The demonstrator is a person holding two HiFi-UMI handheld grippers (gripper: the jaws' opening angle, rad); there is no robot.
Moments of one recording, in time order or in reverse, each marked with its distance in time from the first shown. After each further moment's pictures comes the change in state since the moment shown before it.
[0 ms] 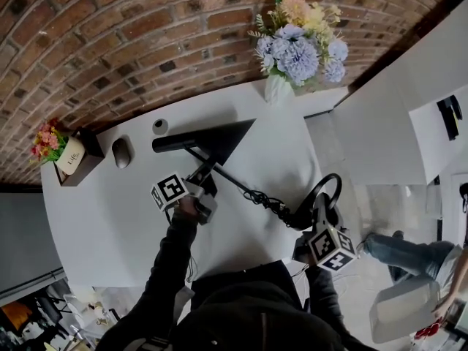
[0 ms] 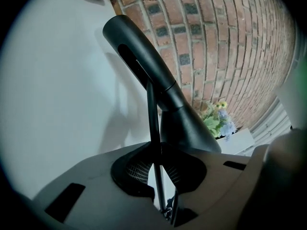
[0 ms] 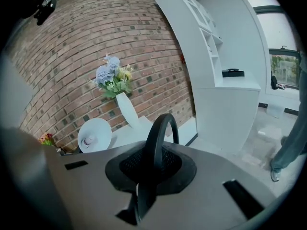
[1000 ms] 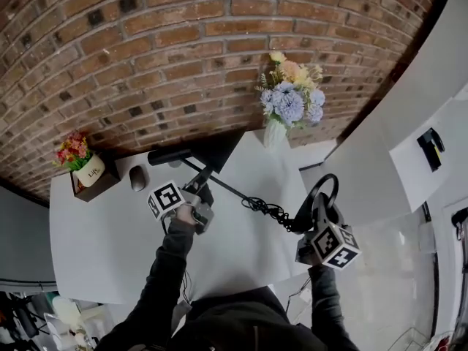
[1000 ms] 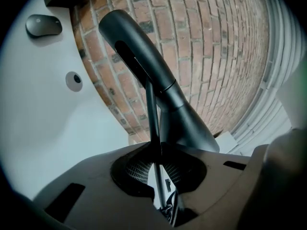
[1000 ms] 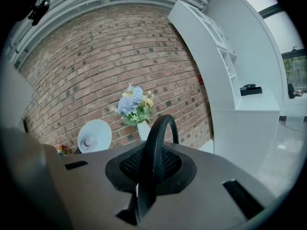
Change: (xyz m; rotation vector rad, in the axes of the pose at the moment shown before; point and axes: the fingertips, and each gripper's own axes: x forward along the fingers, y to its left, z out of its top) left arm -0.036 -0.108 0.055 0.112 -0.128 -0.179; right arm -0.022 0.065 0.098 -0.050 -0.203 0.180
